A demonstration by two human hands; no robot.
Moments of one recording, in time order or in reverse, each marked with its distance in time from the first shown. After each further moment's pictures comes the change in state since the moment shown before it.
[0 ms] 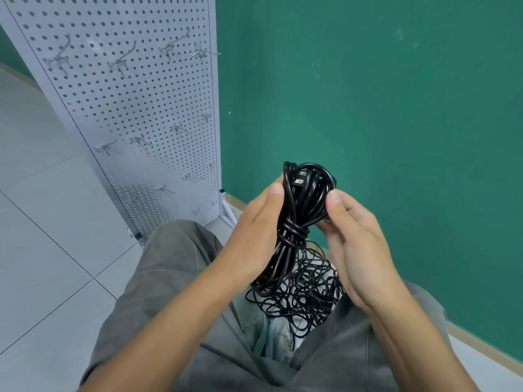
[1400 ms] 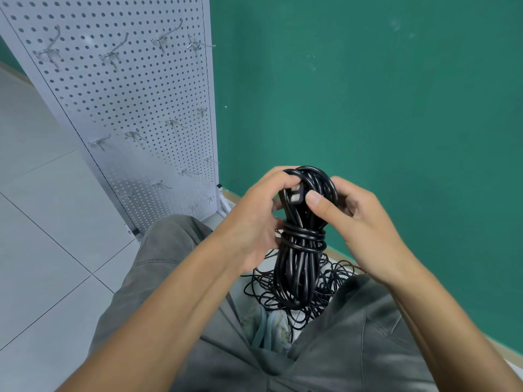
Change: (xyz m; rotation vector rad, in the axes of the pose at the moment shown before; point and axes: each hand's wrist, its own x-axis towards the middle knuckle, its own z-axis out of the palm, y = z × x) left_hand 0.018 0.006 0.001 -0.431 -0.146 -0.316; right_hand 0.010 -0.018 -0.023 -0.380 -0.182 -0.032
